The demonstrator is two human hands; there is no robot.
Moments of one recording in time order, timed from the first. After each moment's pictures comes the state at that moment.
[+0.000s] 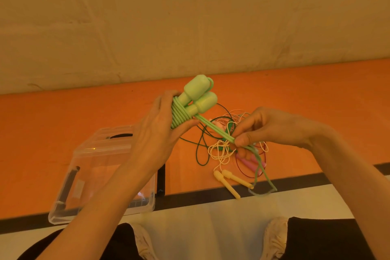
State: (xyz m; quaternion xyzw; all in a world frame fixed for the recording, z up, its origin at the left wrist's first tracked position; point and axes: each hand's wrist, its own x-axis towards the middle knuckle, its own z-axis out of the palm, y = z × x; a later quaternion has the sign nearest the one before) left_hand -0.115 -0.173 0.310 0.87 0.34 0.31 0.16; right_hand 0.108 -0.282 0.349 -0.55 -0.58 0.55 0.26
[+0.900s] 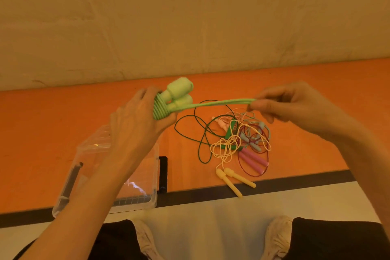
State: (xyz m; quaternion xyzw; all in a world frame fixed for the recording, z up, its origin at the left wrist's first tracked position) left_hand -0.134 -0.151 0.319 0.85 0.46 0.26 0.01; right_hand 0.117 -0.292 0.366 -0.64 -0.58 0.31 0.39
